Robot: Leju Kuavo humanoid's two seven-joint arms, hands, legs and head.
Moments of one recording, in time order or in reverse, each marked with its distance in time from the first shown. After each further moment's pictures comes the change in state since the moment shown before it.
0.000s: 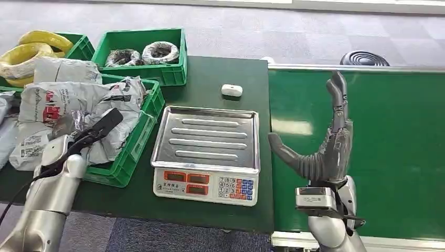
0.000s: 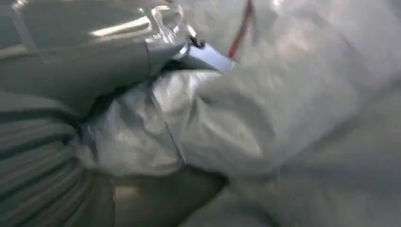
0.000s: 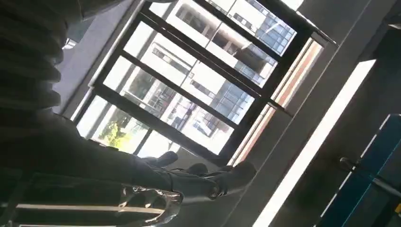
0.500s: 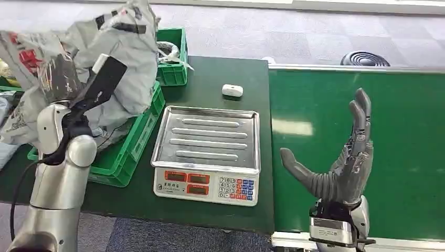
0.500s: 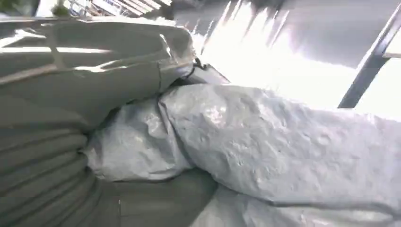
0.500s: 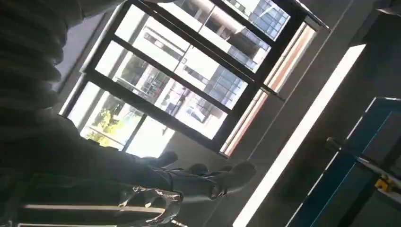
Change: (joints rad) left arm -0.056 -0.110 -0.115 -0.390 0.015 0.107 -0.012; right arm 0.101 -0.013 -0.032 -0.096 0.021 -0.022 -0.048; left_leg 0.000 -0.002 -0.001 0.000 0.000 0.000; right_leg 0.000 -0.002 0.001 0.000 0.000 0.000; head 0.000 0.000
